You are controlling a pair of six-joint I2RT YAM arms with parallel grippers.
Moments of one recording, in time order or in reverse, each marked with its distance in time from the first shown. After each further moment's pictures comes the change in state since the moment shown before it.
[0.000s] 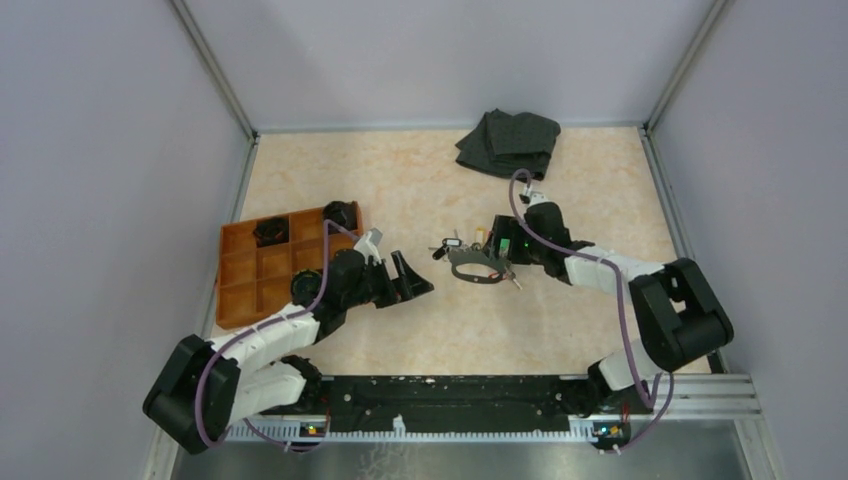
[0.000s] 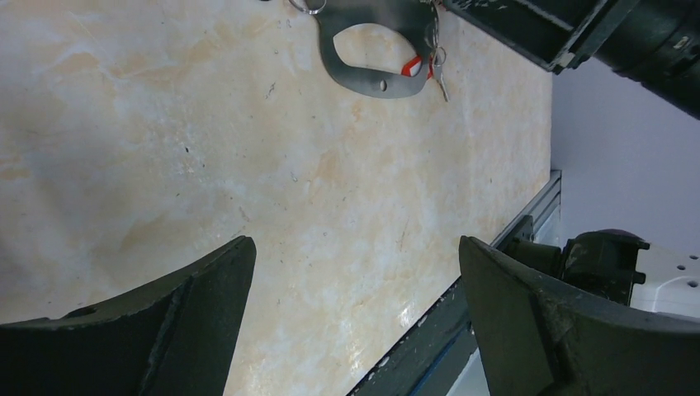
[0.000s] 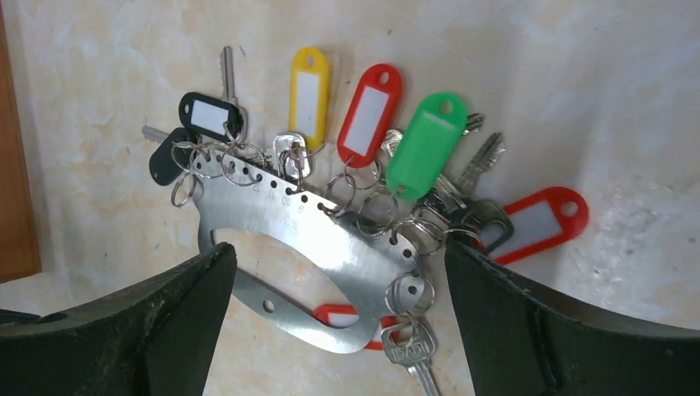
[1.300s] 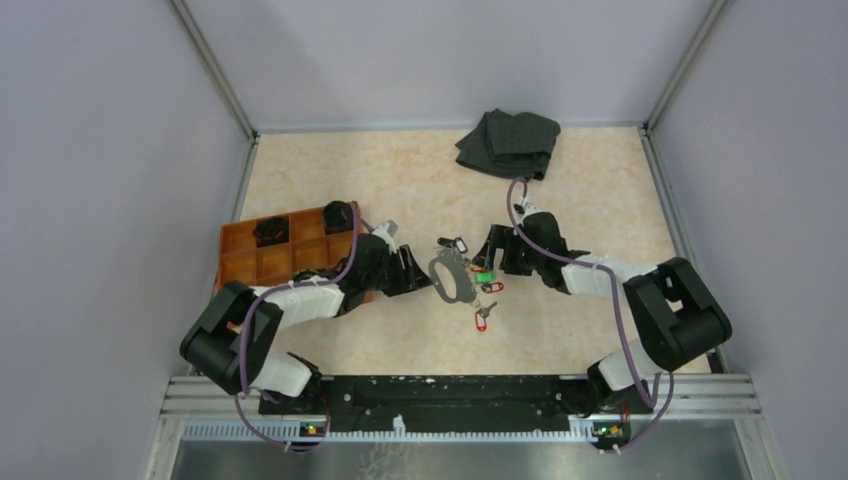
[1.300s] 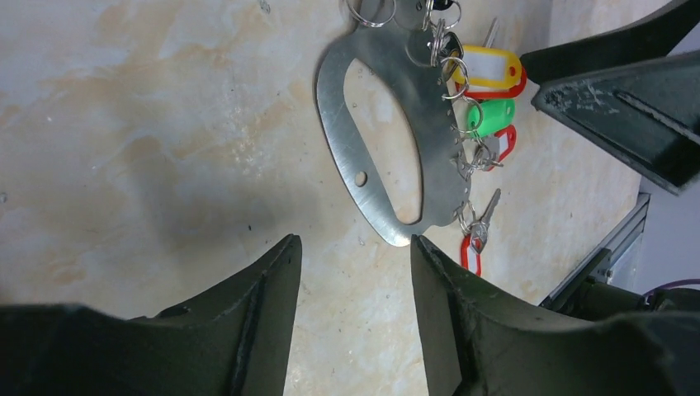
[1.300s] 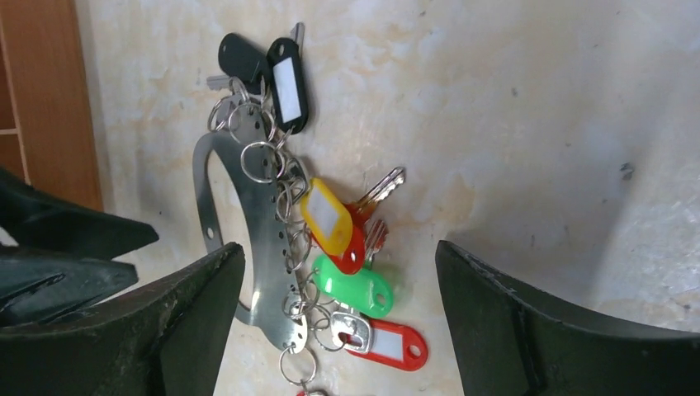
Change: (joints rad) left arm -0.001 0.294 0.139 0.019 -0.076 0.081; right arm 0.038 0.047 -0.047 0.088 -0.116 0.090
